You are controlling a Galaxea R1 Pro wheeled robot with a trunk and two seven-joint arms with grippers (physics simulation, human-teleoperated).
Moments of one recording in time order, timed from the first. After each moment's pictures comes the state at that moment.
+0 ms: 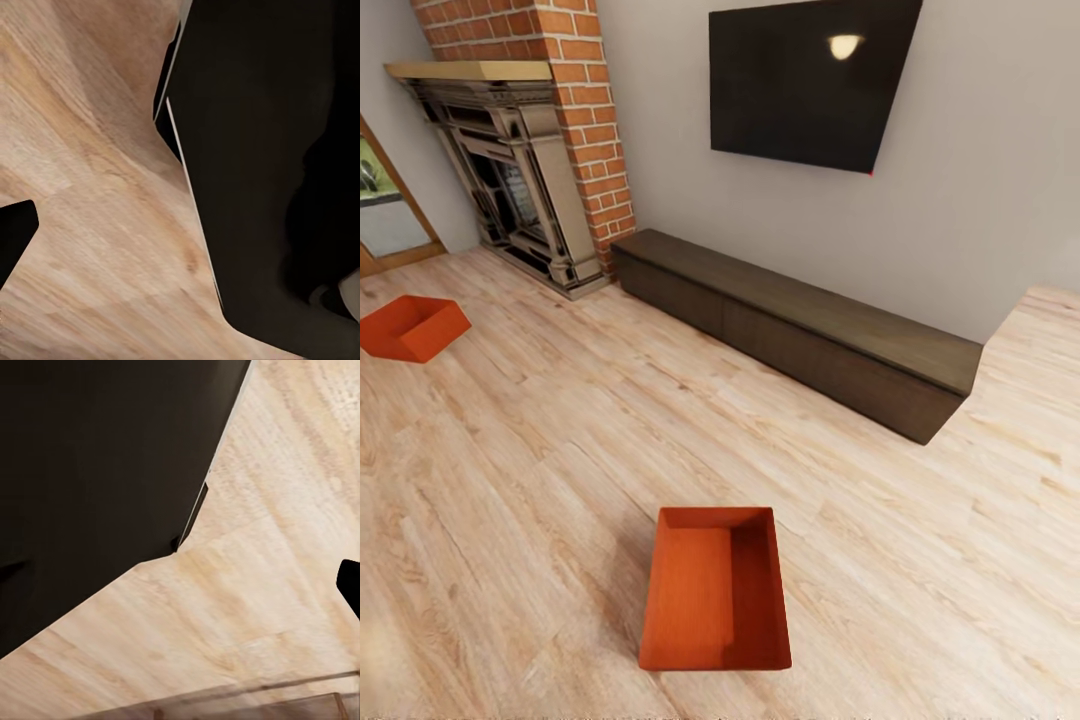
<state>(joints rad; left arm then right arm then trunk) 0.00 0.01 0.06 -0.07 0.28 -0.05 0.06 -0.10 -0.08 0.38 0.03 -0.06 -0.13 0.08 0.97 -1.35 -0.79</state>
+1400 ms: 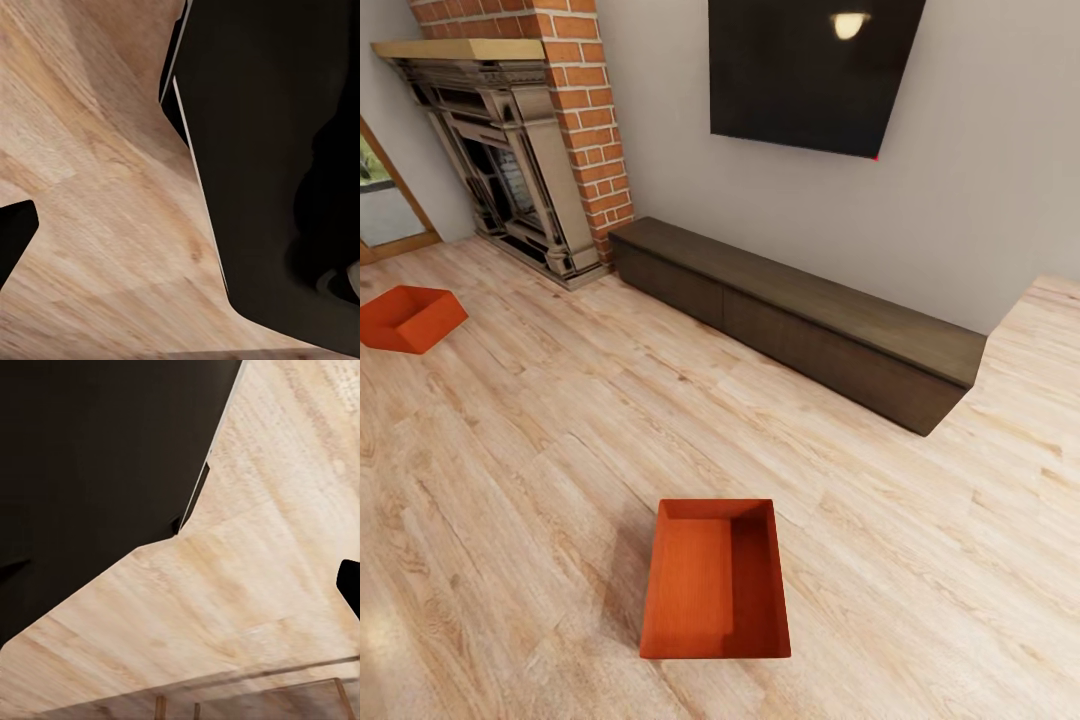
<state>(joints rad) 0.00 0.01 0.06 -0.07 0.28 -0.05 0.06 -0.10 -0.08 0.37 0.03 -0.06 -0.12 0.07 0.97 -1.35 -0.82</state>
